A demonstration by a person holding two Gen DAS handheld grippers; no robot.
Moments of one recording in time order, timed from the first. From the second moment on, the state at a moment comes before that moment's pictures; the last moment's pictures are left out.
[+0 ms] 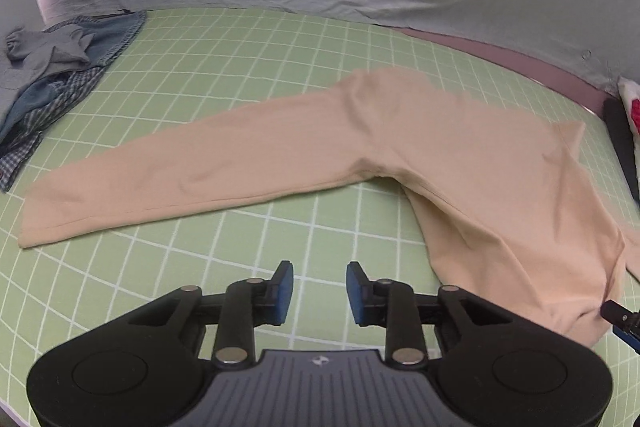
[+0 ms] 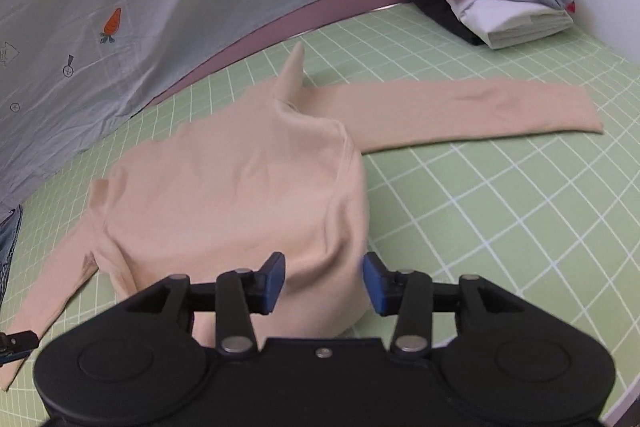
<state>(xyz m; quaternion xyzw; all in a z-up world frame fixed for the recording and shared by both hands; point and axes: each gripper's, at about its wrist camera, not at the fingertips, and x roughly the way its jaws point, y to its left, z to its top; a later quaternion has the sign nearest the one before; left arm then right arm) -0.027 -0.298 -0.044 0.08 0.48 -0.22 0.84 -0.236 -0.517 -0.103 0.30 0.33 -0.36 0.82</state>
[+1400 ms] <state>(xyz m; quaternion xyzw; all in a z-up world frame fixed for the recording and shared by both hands) -0.065 -0.280 -0.067 0.01 0.52 -0.22 0.83 -0.269 -0.498 -0.073 0.27 0.31 -0.29 0.86</state>
